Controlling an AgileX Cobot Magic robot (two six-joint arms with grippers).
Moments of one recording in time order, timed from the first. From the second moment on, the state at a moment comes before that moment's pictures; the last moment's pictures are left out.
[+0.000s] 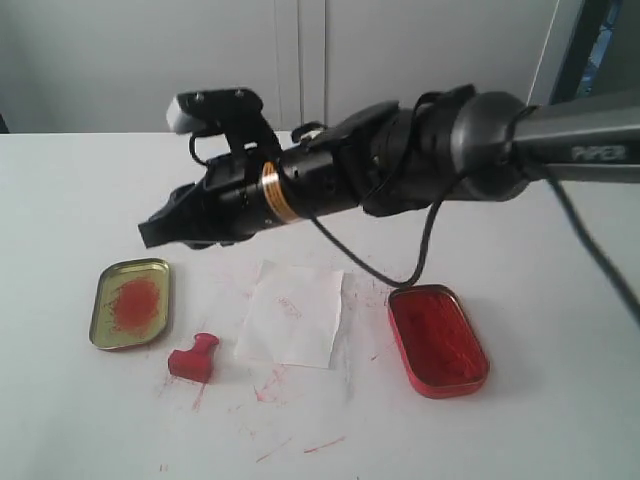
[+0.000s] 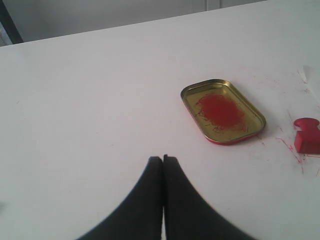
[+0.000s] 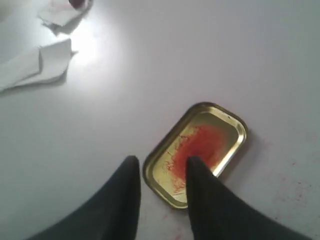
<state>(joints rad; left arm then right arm) -0.12 0.00 0.02 -0.04 0.34 0.13 0.70 1.89 -1.32 -1.70 -0.47 1.84</state>
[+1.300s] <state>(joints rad) -0.12 0.00 0.02 -0.04 0.34 0.13 0.53 1.11 -0.71 -1.74 -0.42 1.84</state>
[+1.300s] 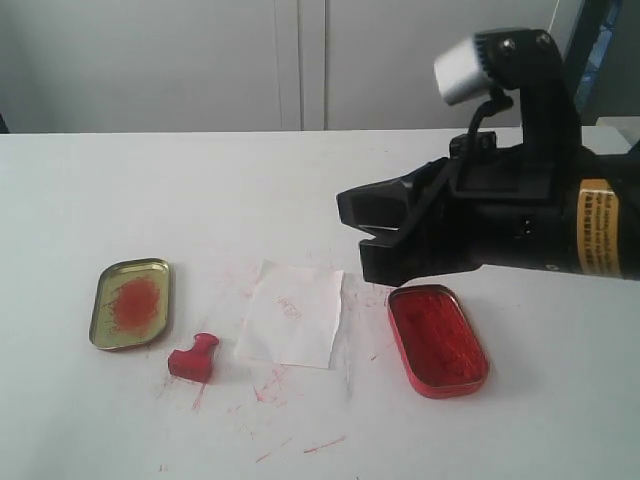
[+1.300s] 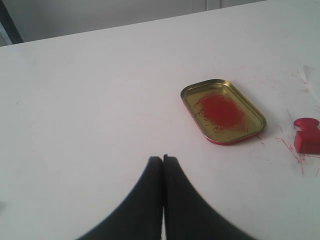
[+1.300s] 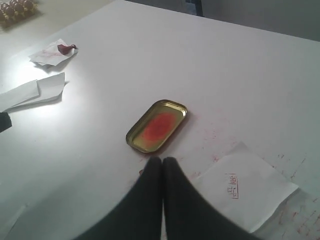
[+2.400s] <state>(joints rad) -0.12 0.00 0.02 -0.04 0.34 0.13 0.35 0.46 -0.71 -1.74 -0.43 1.84</state>
